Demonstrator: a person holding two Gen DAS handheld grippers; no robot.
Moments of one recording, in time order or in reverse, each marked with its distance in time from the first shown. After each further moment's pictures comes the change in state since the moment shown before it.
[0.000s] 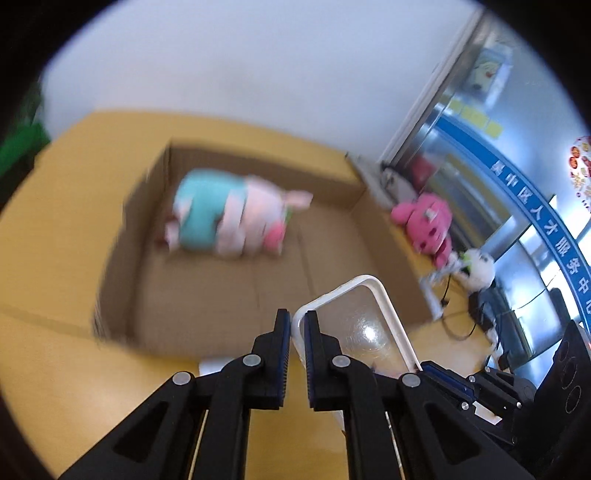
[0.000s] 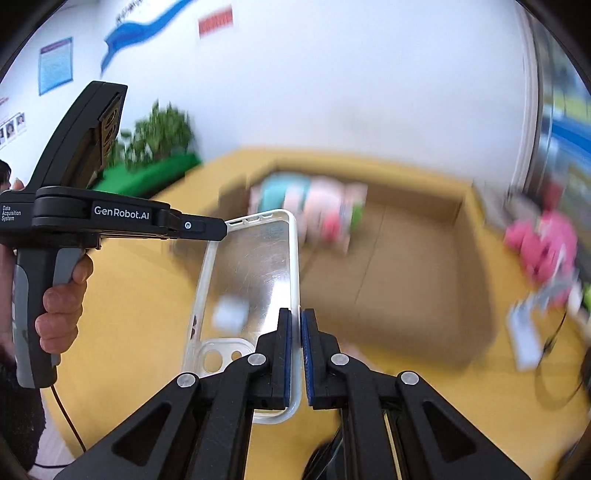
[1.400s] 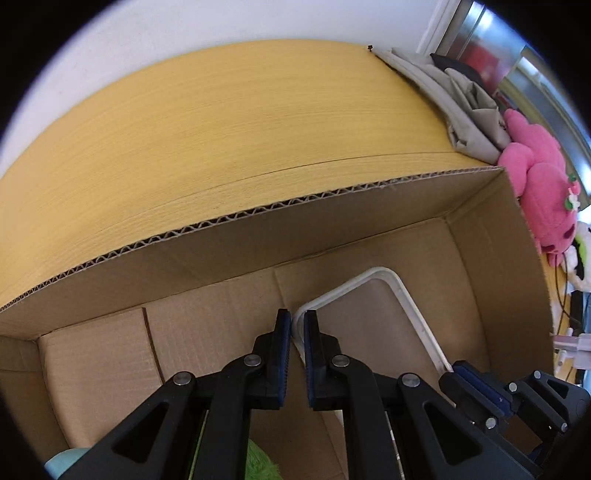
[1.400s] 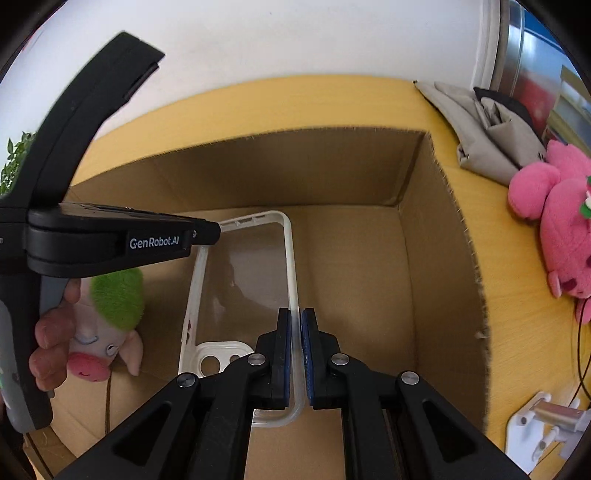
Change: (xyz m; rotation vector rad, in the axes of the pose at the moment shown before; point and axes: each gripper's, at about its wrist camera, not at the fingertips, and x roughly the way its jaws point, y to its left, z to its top) left arm 0.396 -0.011 0.126 0.211 0.512 0.183; right arm 0.272 -0.229 0.052 0.350 0.405 -0.179
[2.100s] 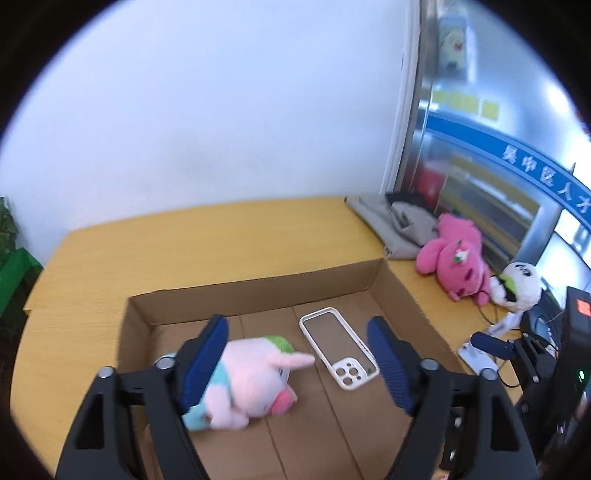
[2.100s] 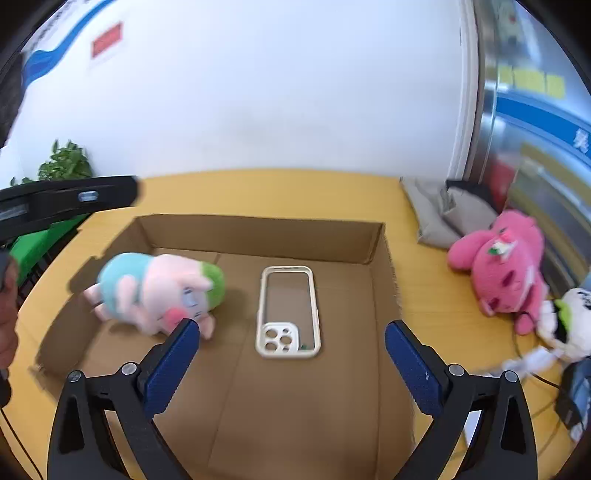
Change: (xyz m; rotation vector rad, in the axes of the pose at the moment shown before) left arm -0.256 0.006 -0.193 -0.026 -0.653 0.007; right arm -0.176 0.054 -0.095 -0.130 -0.382 -0.047
